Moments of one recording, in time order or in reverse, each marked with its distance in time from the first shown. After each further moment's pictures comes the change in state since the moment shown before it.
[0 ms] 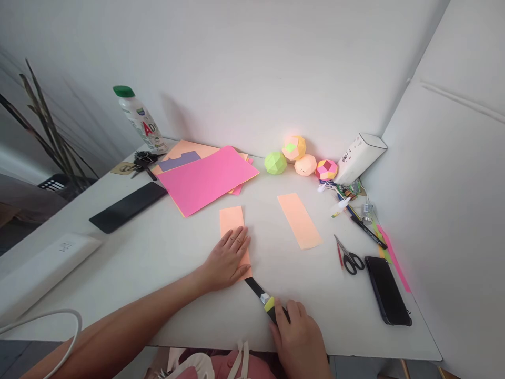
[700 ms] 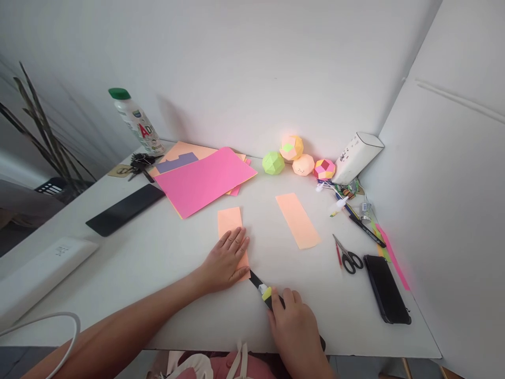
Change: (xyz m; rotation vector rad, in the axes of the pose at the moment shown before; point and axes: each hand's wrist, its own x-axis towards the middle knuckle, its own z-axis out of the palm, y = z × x) left_hand 0.000 -0.001 0.001 0.048 -0.026 0.003; right_hand 0.018 0.002 0.004 -0.032 -0.065 0.048
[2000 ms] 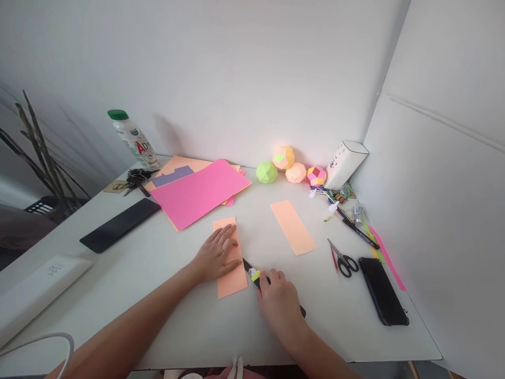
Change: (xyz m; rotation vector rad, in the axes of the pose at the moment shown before) left_hand 0.019 -0.038 -0.007 -0.020 0.018 -0.066; right_hand 0.059 -0.003 -0.003 0.071 -0.279 0.142
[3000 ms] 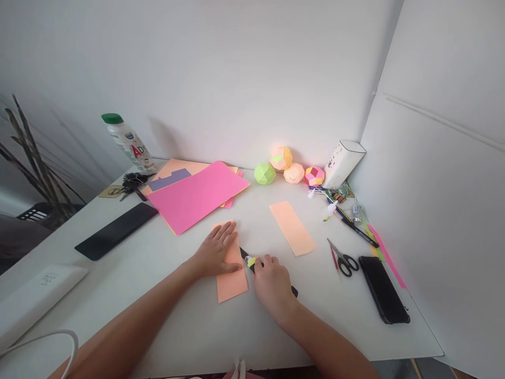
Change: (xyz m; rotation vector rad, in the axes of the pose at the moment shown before) left_hand 0.013 -0.019 0.013 0.009 -0.102 -0.014; right_hand 0.038 -0.006 -0.013 -0.004 -0.018 0.033
